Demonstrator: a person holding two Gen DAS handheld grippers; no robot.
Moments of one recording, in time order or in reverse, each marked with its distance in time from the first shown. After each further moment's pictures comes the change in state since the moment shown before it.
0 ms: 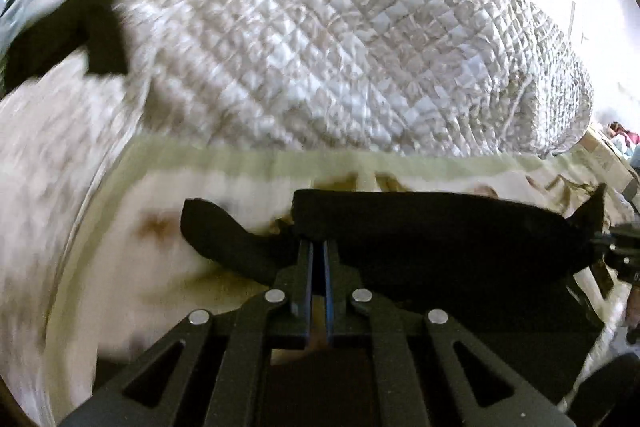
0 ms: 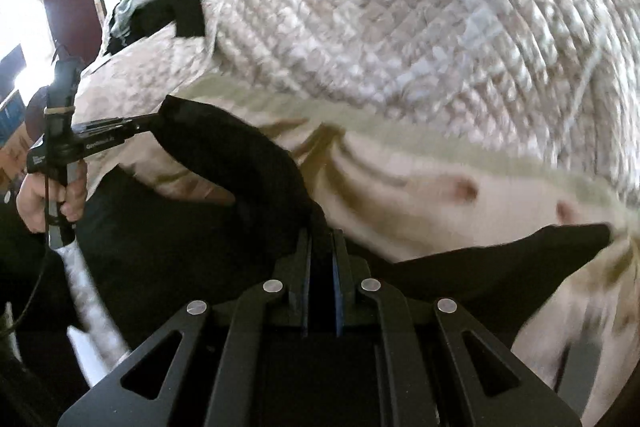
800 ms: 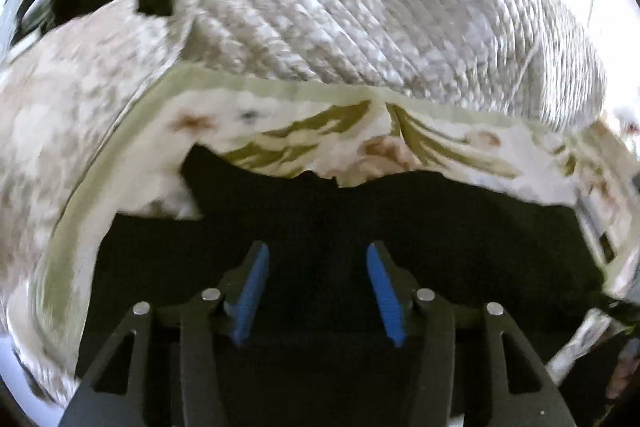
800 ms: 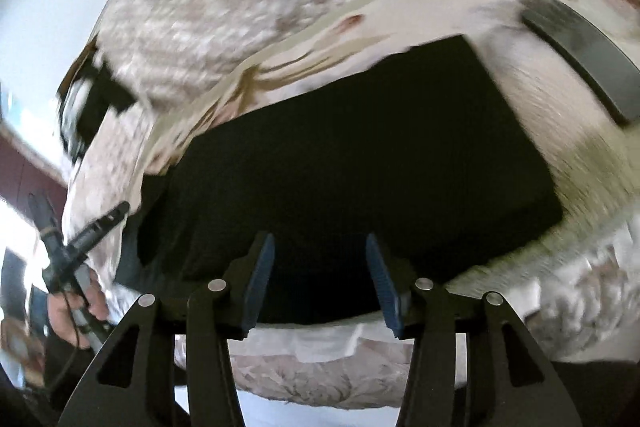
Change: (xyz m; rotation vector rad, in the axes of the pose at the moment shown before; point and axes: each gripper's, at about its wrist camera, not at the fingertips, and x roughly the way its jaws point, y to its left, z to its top) left arm -0.022 -0.015 -0.062 -0.027 0.104 0.088; right arm -0.045 -0.016 -0.159 0.697 -0.021 0.004
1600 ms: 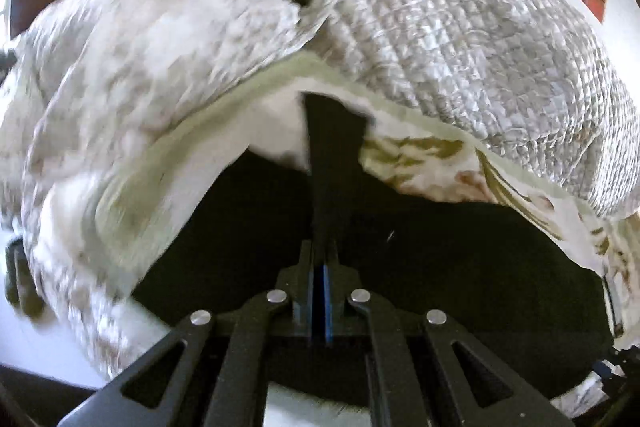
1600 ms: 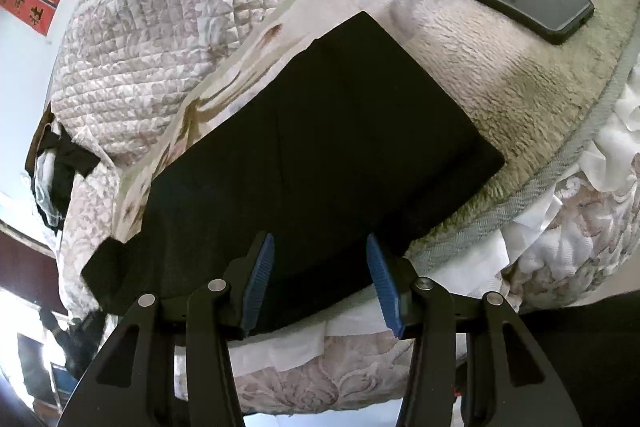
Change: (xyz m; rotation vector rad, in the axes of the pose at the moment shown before) left arm -0.040 0.083 -0.070 -0.362 -0.109 0.140; right arm -0.003 -0.028 -0.010 0.223 -0.040 -0.074
